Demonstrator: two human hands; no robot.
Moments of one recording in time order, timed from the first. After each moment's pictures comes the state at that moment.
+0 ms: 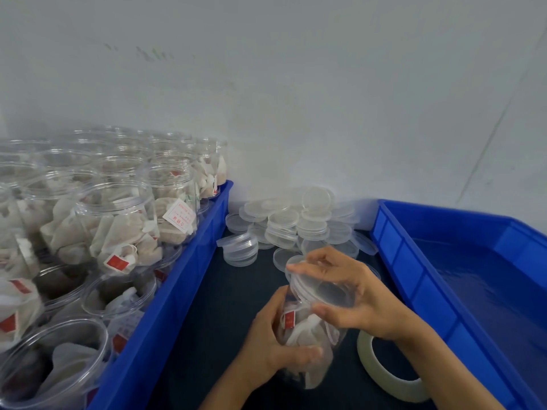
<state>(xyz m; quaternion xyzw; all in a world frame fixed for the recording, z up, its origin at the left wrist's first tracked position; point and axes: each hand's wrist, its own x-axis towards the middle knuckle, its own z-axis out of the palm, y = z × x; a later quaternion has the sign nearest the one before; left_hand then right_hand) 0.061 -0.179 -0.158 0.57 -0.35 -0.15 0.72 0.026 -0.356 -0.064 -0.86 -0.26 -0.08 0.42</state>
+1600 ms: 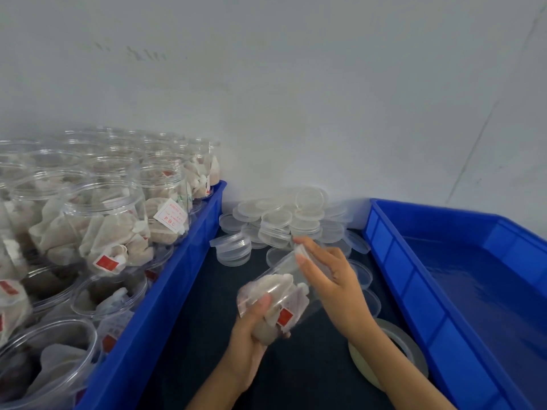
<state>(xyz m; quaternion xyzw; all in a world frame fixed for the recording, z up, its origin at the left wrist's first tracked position) 0.055 -0.184 -0.156 0.43 -0.11 -0.18 0.88 0.036 -0.330 -0.089 -0.83 -0.04 -0.20 0.52</state>
